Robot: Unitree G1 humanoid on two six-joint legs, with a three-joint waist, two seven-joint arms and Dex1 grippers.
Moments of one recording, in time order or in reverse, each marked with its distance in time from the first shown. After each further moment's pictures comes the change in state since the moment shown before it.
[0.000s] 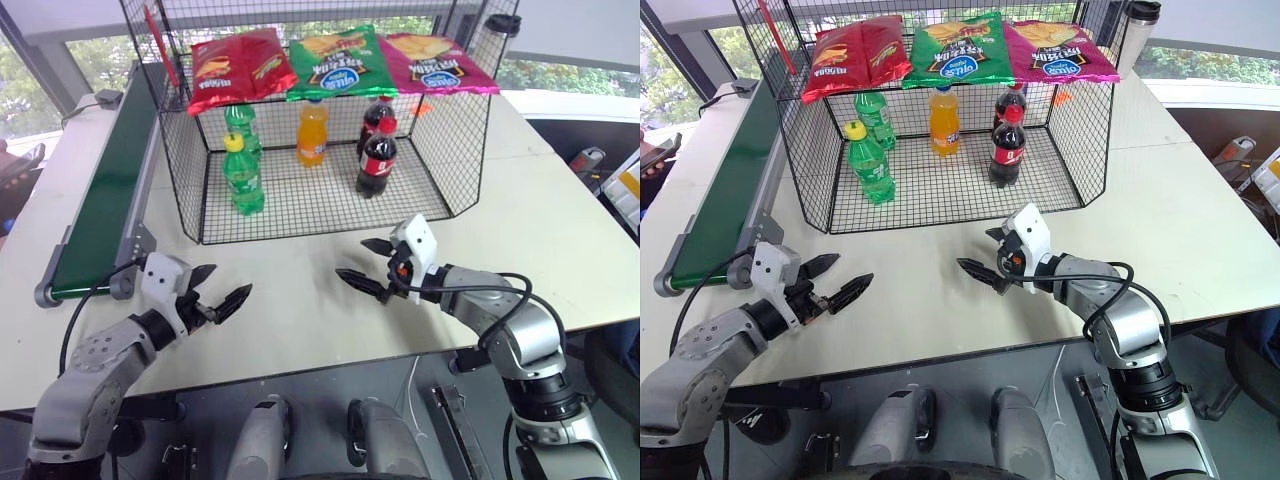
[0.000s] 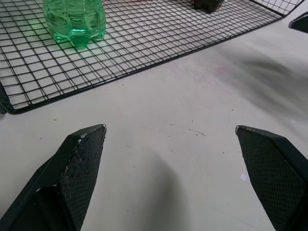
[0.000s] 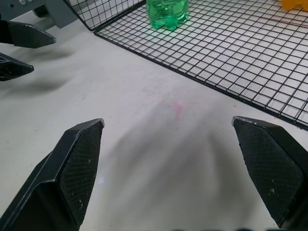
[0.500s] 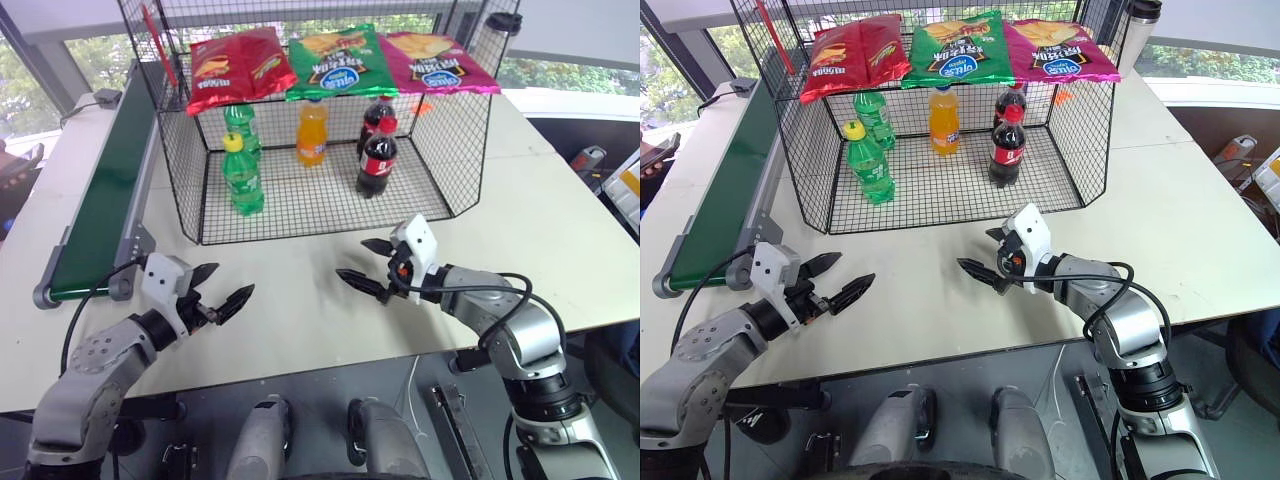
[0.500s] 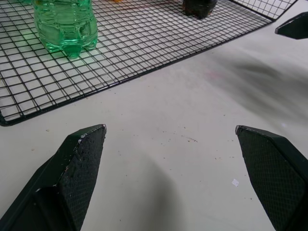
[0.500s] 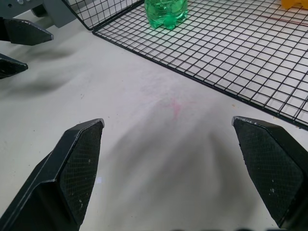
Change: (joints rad) left arm 0.002 0.000 -0.004 -0.013 0.009 -0.013 -0.009; right arm 0.001 0.000 0.000 0.000 0.000 0.000 0.000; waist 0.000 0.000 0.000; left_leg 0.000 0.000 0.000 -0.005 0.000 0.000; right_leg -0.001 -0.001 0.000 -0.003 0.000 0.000
